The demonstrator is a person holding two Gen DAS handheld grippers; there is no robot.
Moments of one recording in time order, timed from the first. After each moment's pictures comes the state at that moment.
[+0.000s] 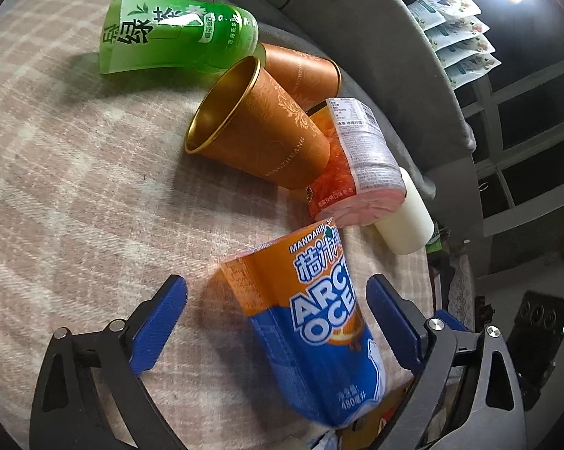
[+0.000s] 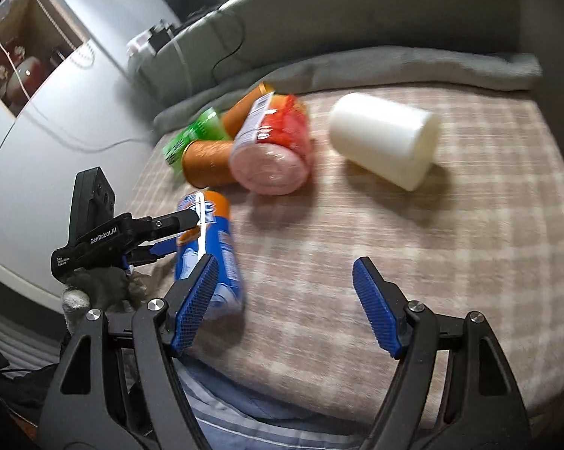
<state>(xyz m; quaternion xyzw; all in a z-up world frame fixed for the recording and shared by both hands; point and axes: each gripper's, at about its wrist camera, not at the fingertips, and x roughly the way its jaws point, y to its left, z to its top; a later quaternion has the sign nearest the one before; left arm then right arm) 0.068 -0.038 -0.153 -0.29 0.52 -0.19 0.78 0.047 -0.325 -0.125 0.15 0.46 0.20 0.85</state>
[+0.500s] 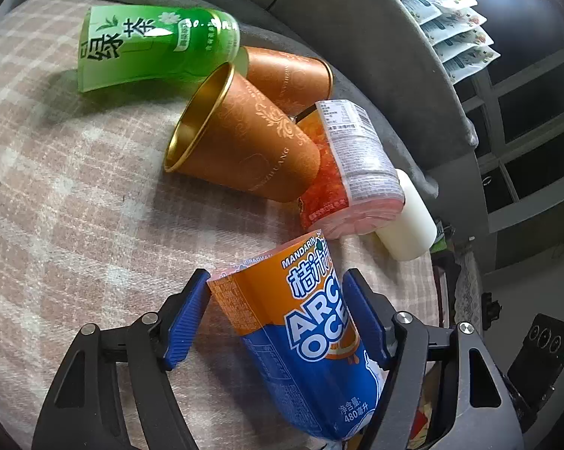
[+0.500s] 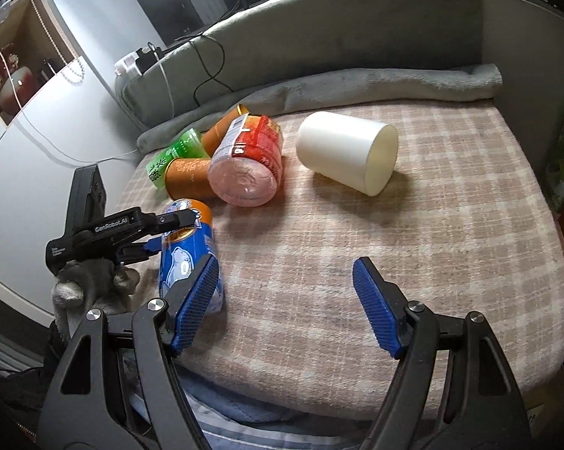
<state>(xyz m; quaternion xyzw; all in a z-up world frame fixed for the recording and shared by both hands) 0.079 -0.052 -0.150 -0.27 0.51 -0.19 0.79 0.028 -0.339 -0.121 0.15 0.43 0.16 0.87</state>
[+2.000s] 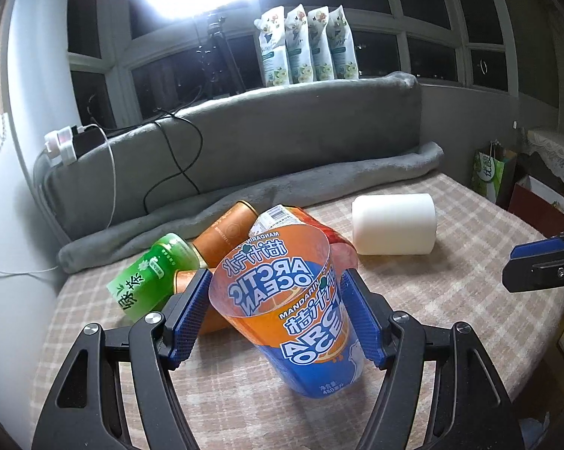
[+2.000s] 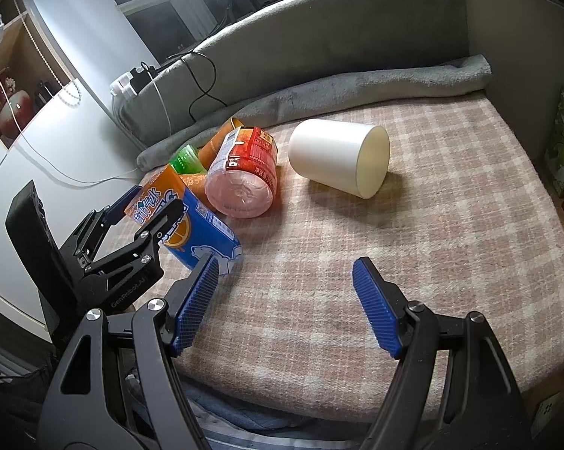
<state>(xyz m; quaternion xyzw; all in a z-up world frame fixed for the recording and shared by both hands) 0.024 -0.144 -0.082 0.12 0.25 -0.15 0.95 0.026 -0.346 -0.123 0.18 0.42 0.15 0.88</state>
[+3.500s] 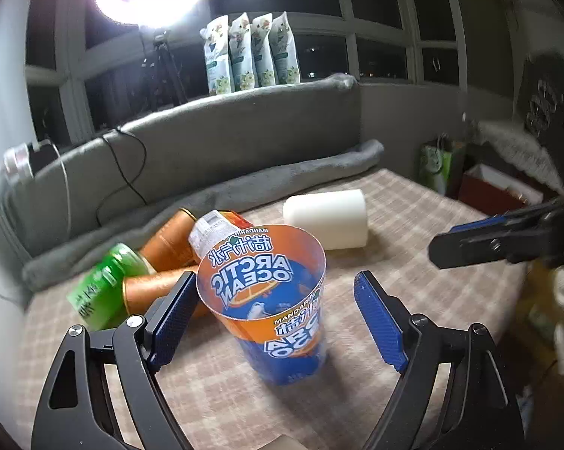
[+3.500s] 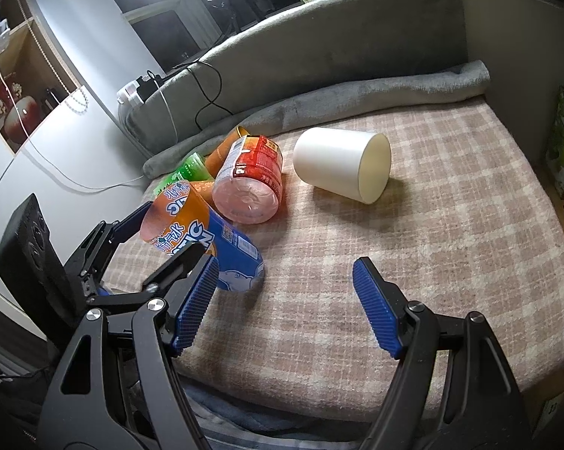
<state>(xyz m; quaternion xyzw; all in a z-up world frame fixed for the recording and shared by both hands) -0.003 -0.162 -0.075 0.12 0.25 -0.25 0.93 0.019 -0.348 -0.116 0.18 0.40 0.15 0.89</state>
